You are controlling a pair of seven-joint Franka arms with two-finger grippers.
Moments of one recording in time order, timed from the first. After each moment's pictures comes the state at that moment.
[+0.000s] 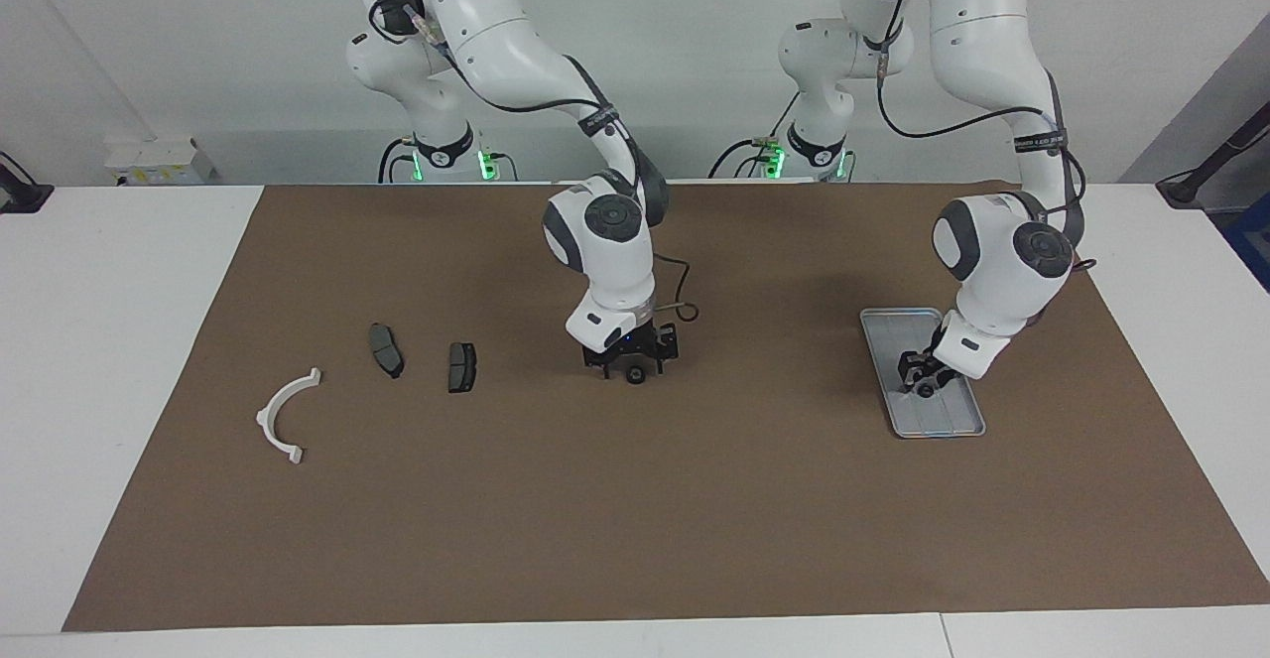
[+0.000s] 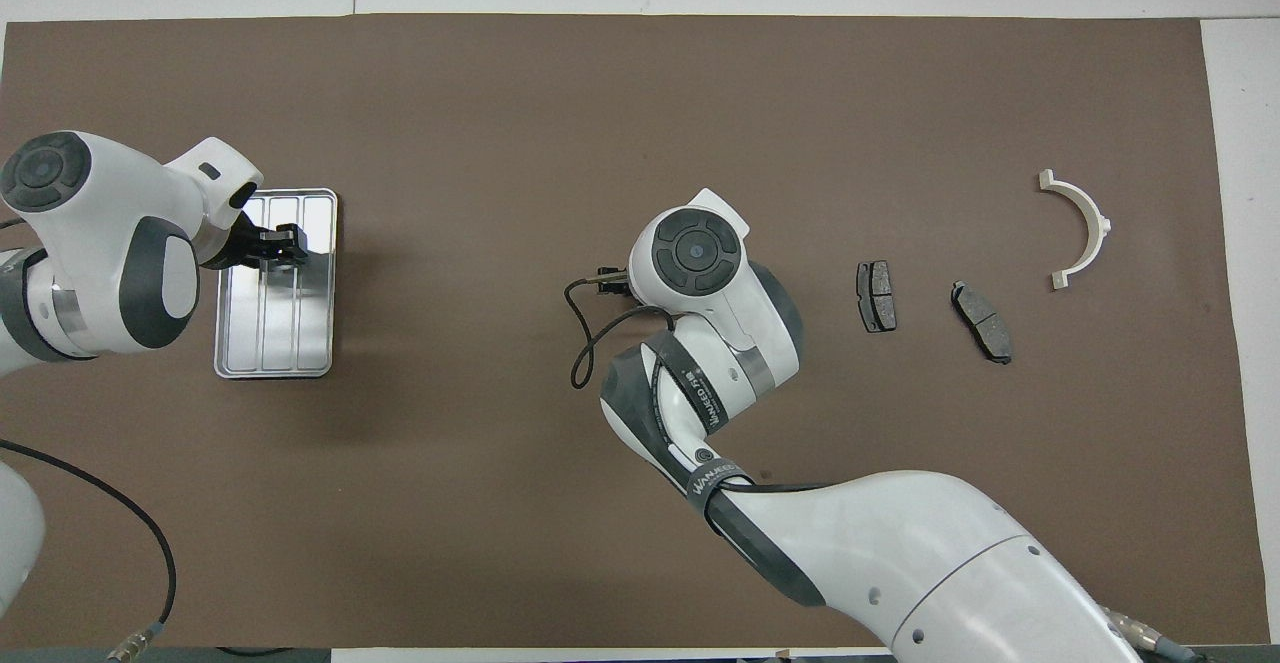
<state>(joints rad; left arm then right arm) -0.04 0.35 0.04 -1.95 -0.02 2.31 -0.02 0.57 0.55 0.00 -1.72 0.03 2.38 0.53</state>
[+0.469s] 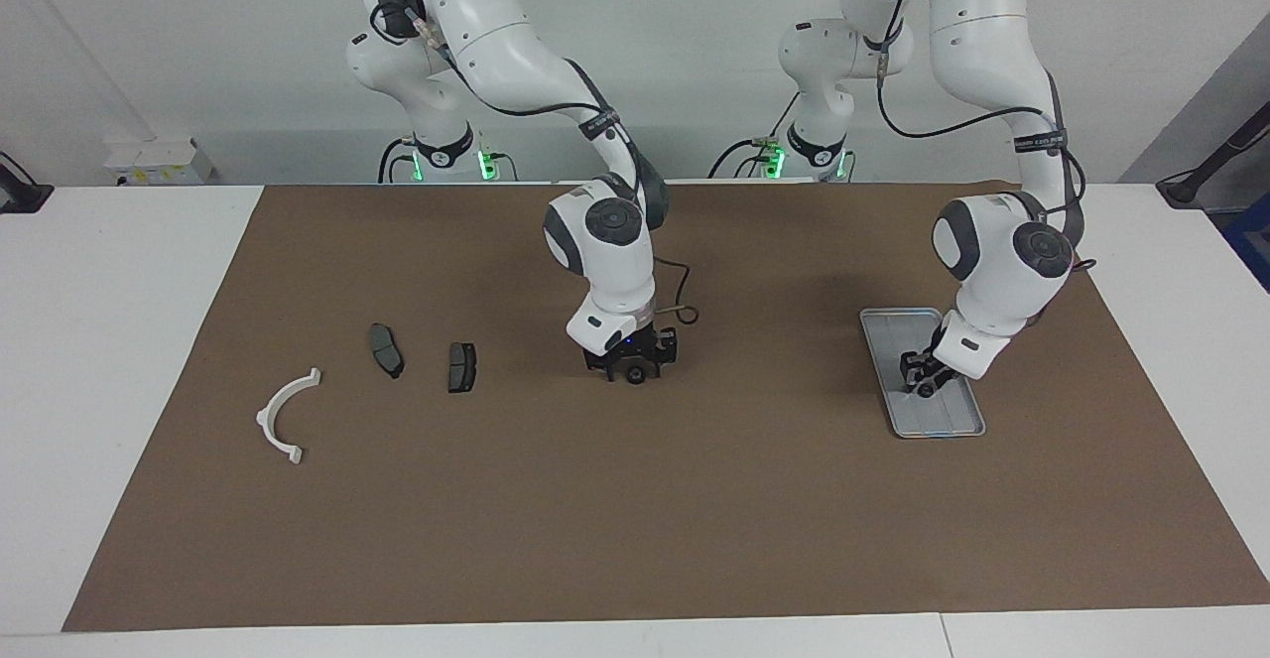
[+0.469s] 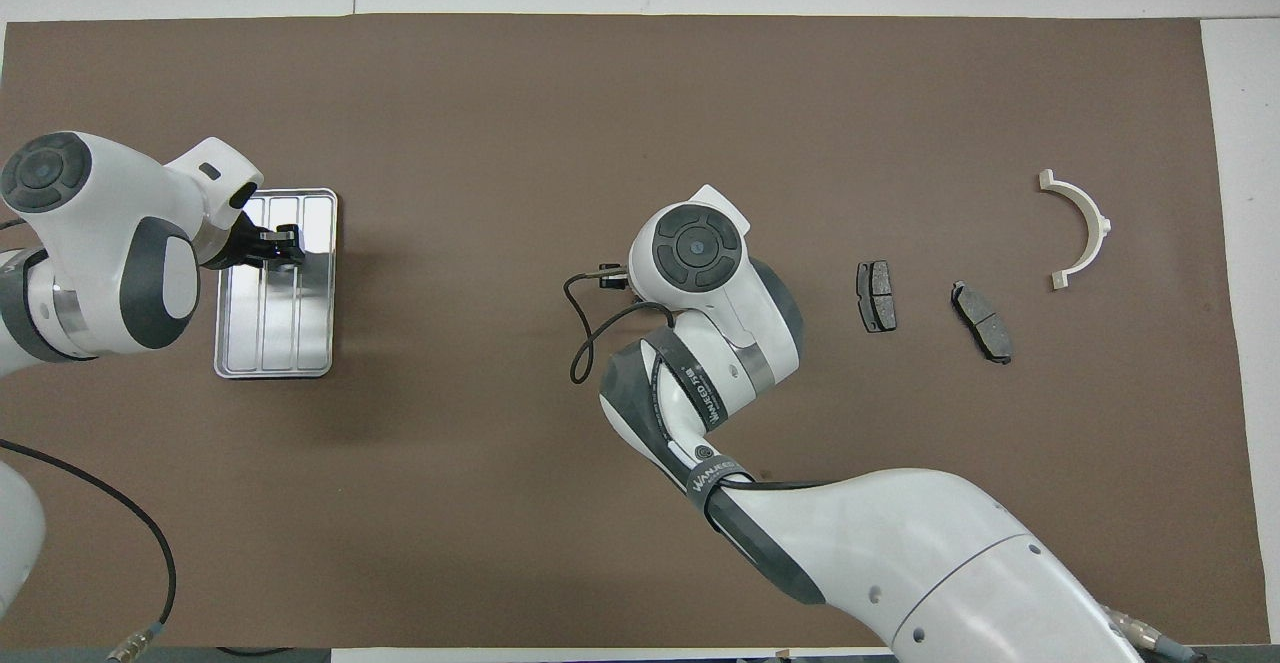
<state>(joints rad) -0.04 0.35 0.04 -1.95 -0.02 2.31 -0.02 0.57 0.54 0.00 -1.70 0.03 2.37 0.55</state>
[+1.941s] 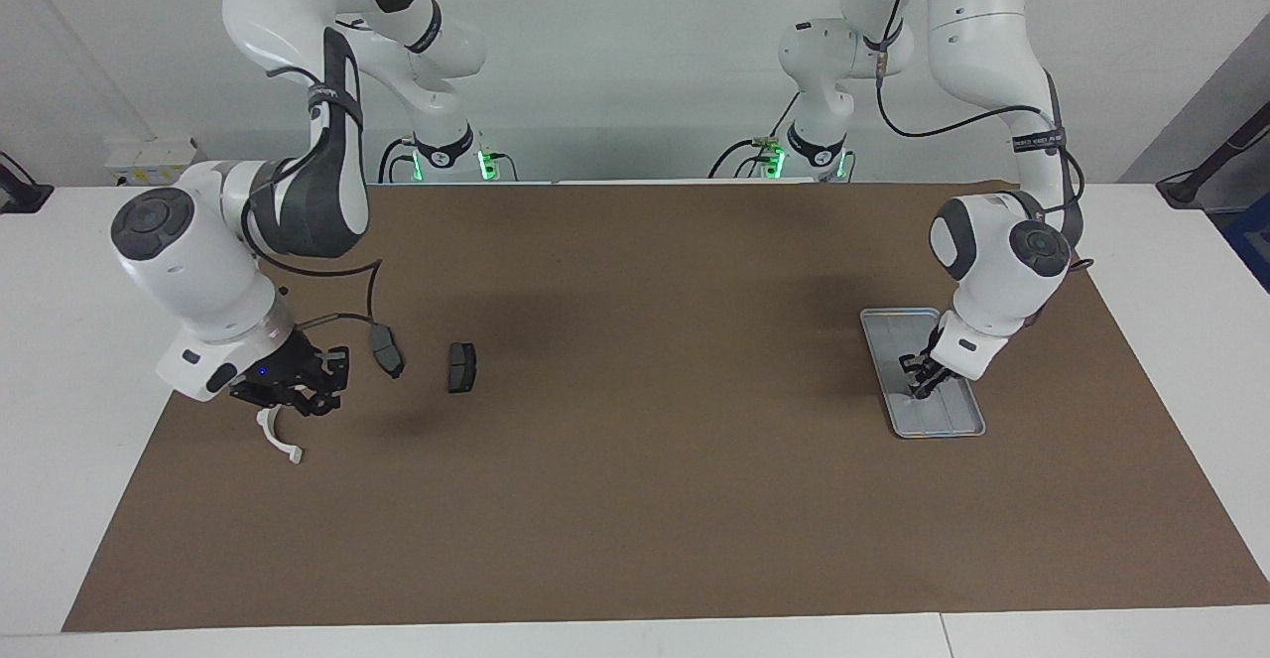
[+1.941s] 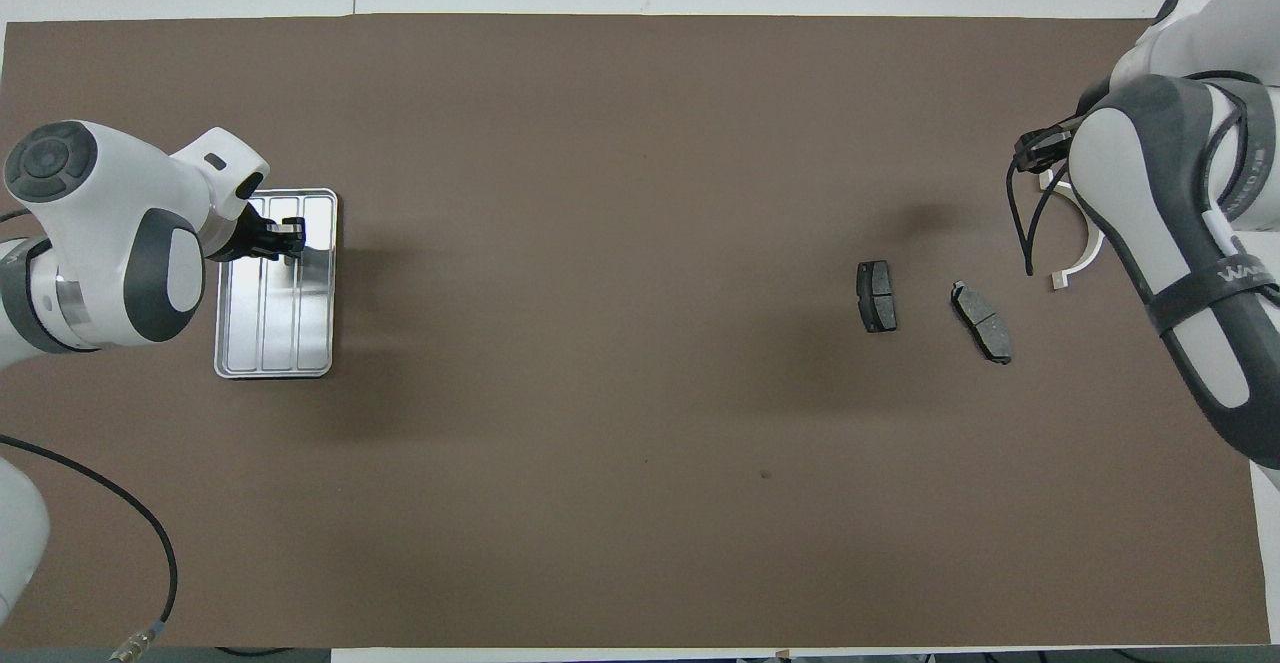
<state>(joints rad) -0.07 0.35 0.04 -1.91 -0.02 2.26 -0.07 -0.05 0.44 -0.02 -1.52 0.03 1.99 -0.32</state>
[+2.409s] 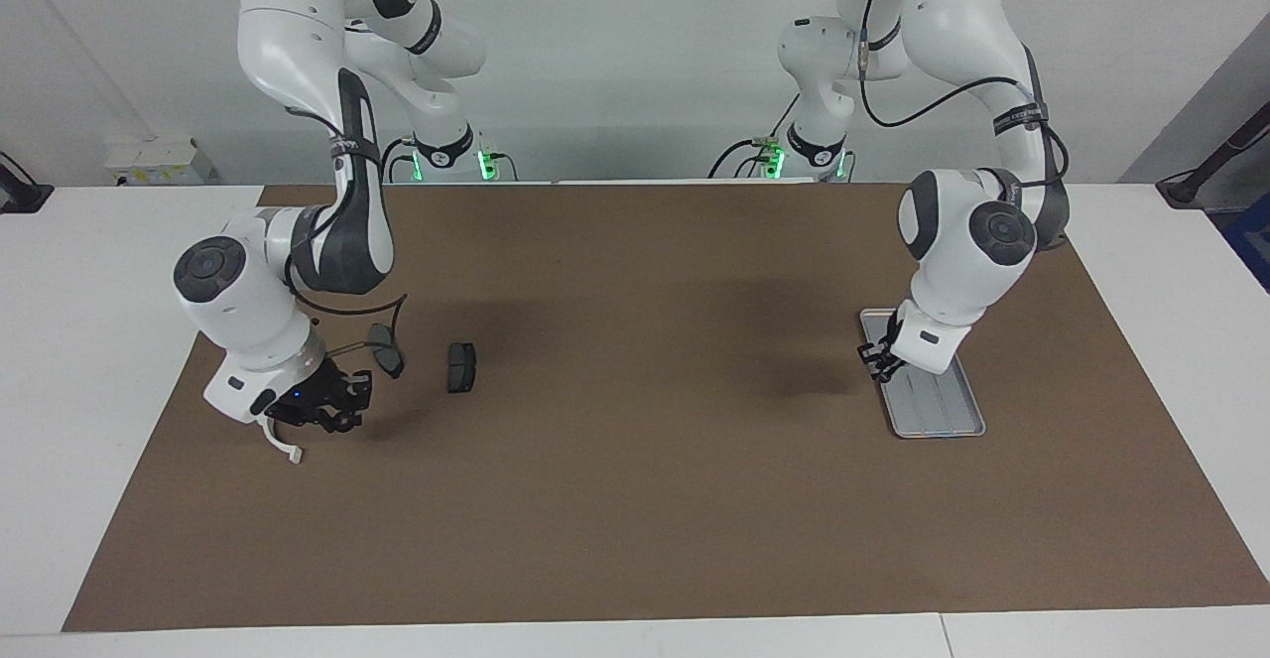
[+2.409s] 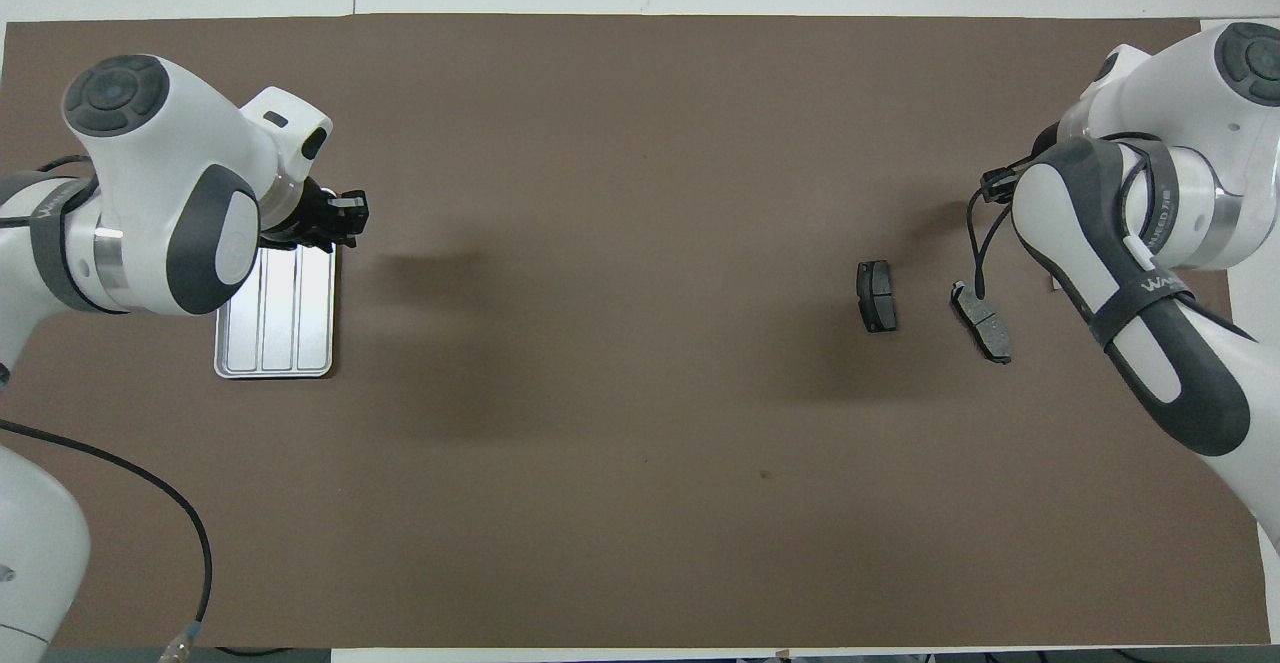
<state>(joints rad) -0.24 0.32 0.03 -1.77 -0.02 2.02 -0.41 -0.05 0.46 -0.02 -1.69 0.02 2.19 -0.33</state>
